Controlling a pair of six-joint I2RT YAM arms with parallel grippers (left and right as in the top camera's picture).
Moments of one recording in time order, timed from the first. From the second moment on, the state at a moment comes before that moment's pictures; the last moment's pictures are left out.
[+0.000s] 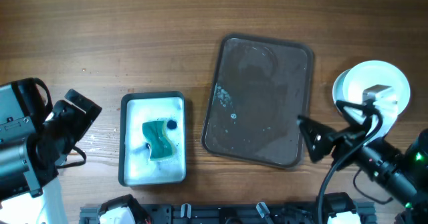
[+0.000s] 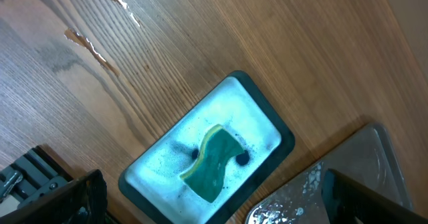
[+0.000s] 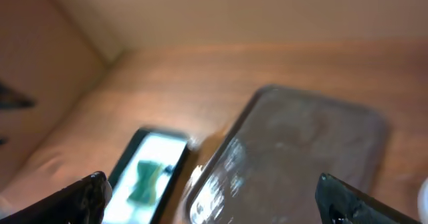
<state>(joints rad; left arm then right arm) 0.31 1.03 1.44 -1.47 0.01 -0.64 0.14 0.68 1.27 -0.99 -0.35 0.19</state>
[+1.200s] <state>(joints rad) 0.31 1.03 1.44 -1.47 0.01 -0.64 0.14 0.02 0.01 0.00 -0.07 0.21</state>
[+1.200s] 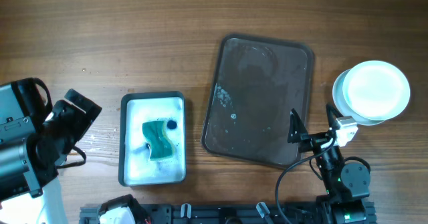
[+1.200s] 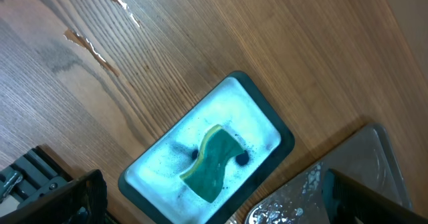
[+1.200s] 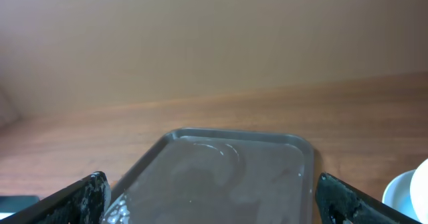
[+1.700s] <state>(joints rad) 0.31 1.03 1.44 -1.47 0.01 -0.64 0.14 0.02 0.01 0.00 -0.07 0.21</state>
